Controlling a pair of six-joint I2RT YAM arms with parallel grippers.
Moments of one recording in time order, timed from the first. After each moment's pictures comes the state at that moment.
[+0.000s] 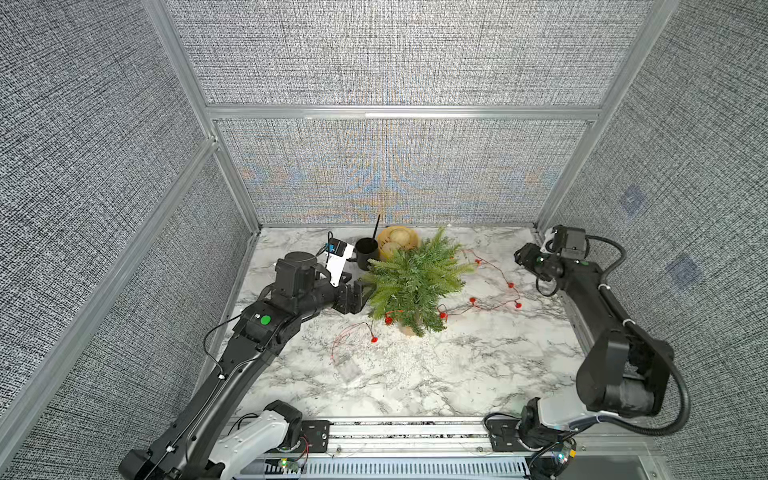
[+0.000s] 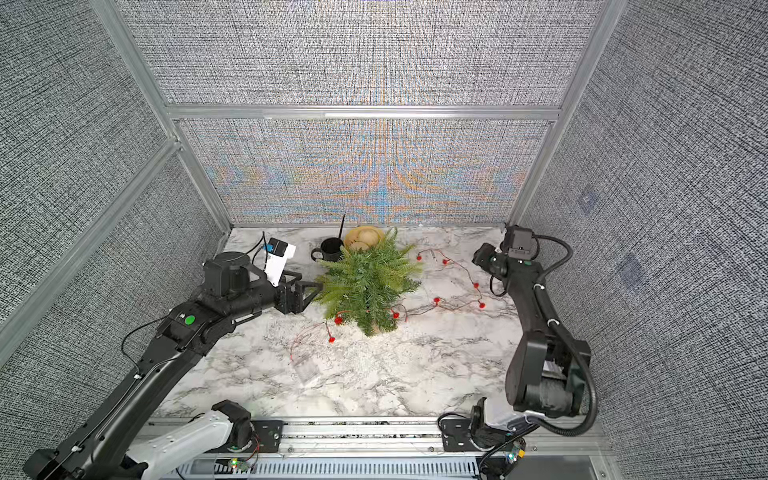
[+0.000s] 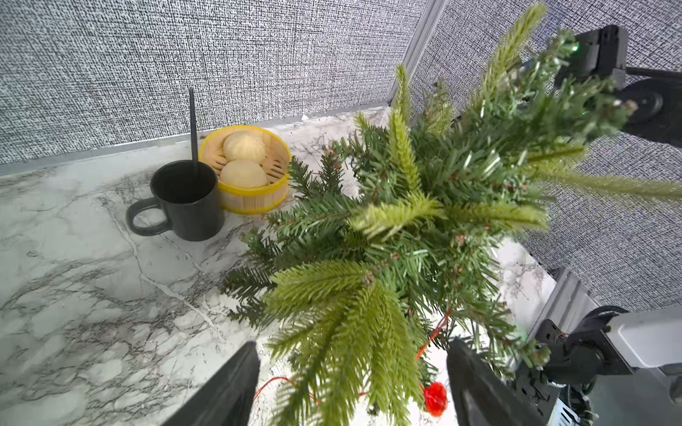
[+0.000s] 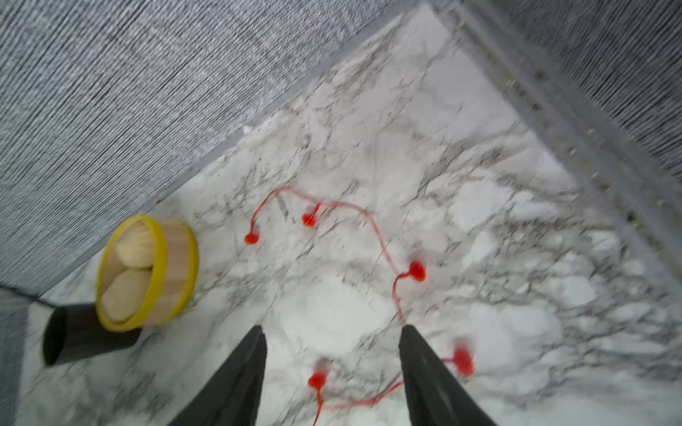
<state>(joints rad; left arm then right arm) -0.49 0.98 1.10 -0.61 0.35 -0.18 -0.17 1.46 1.15 -0.45 -0.23 0.47</state>
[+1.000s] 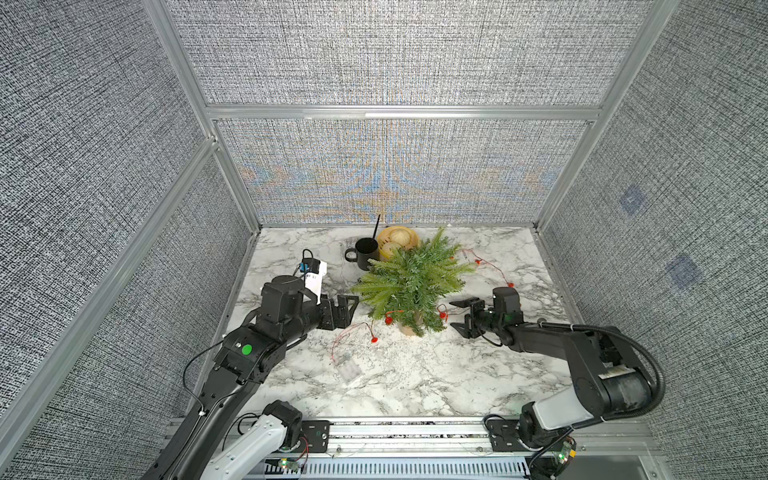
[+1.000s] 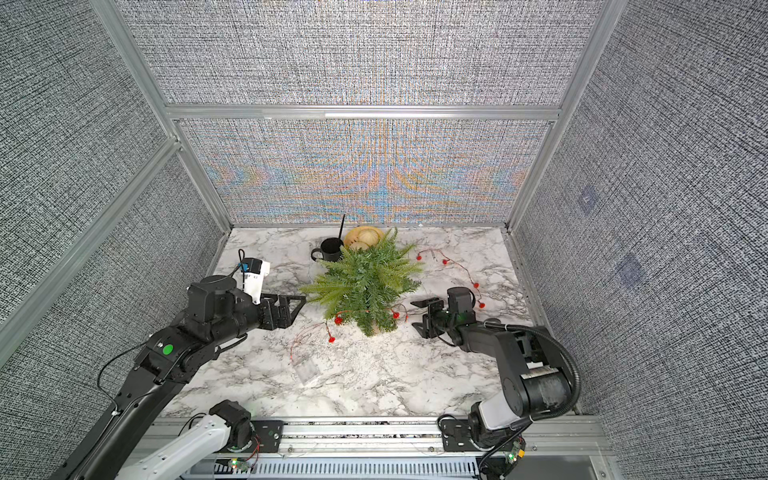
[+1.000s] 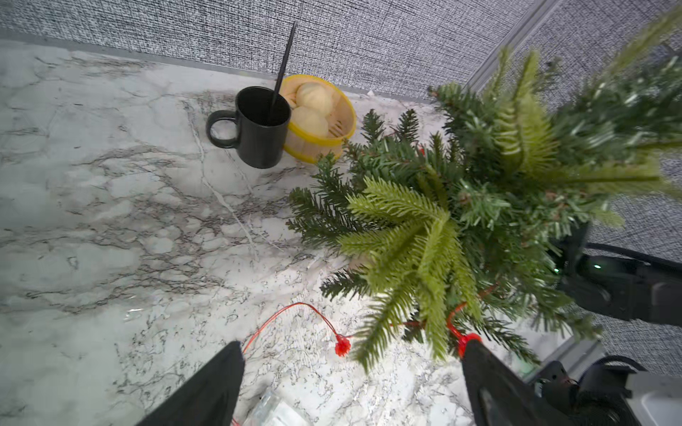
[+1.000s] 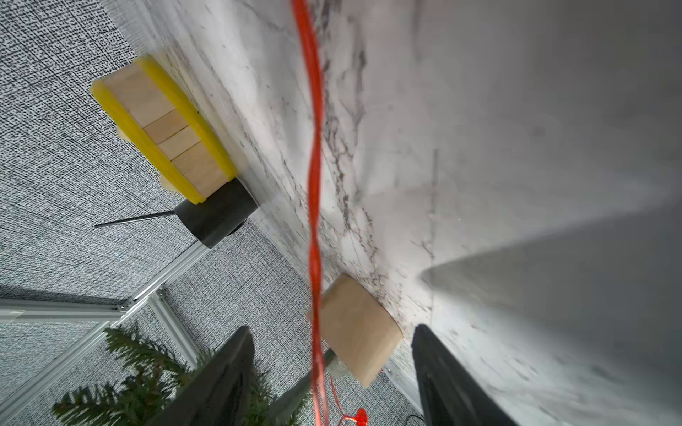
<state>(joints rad) -0.49 0.80 1.02 -0.77 0.20 -0.41 0.20 1.55 0.51 0.37 -0.57 1.68</state>
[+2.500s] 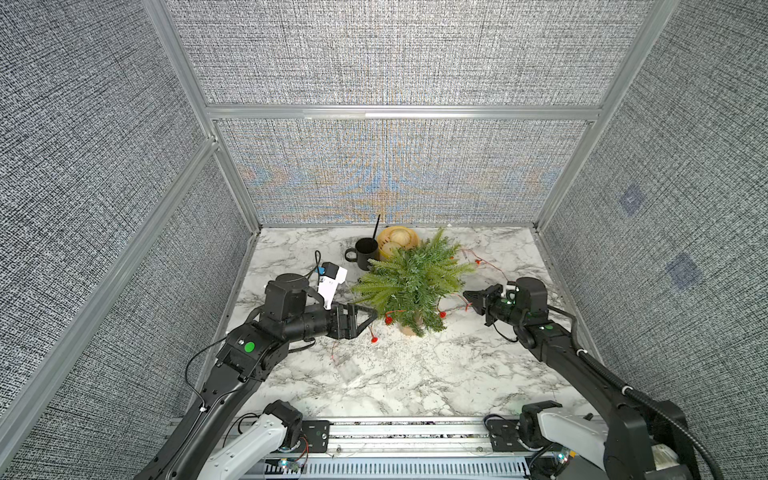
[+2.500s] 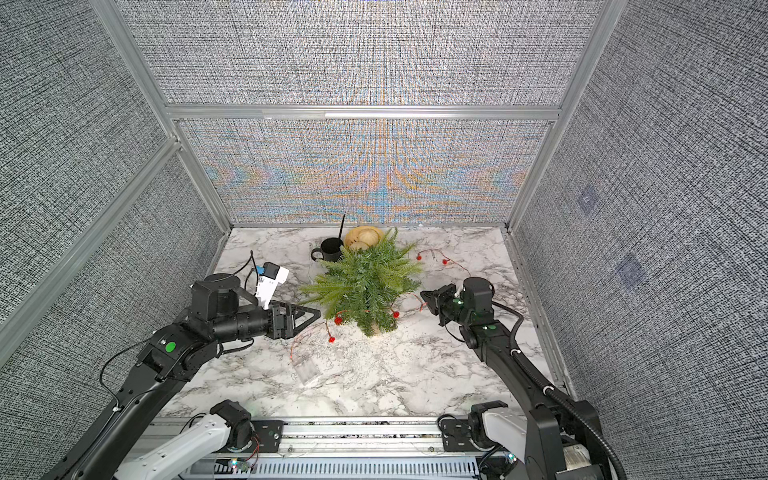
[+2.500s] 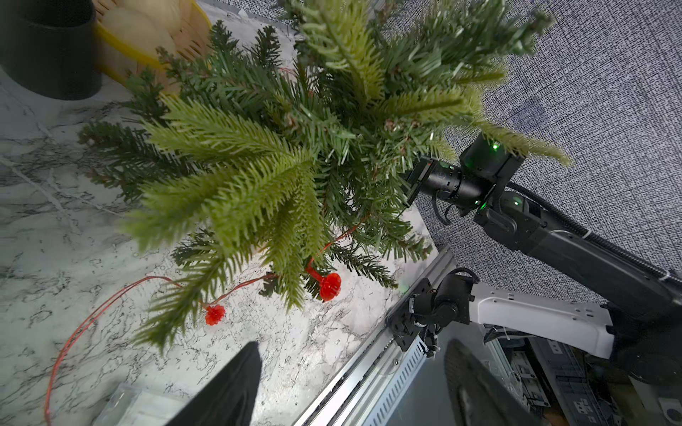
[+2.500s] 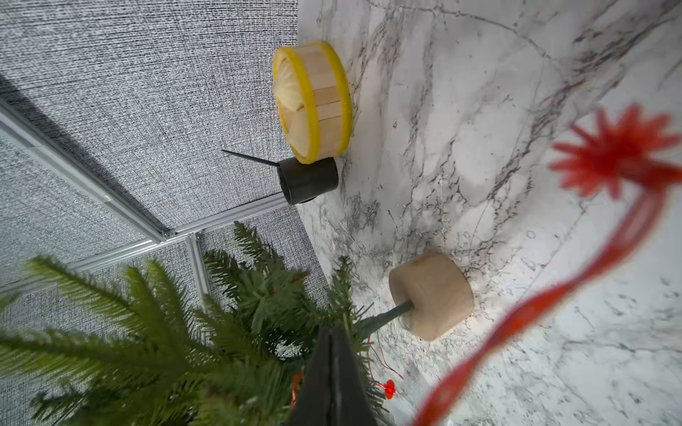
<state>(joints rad) -0.53 0.83 1.03 -0.73 0.55 -0.51 0.16 1.09 0.58 0.04 -0.50 1.46</state>
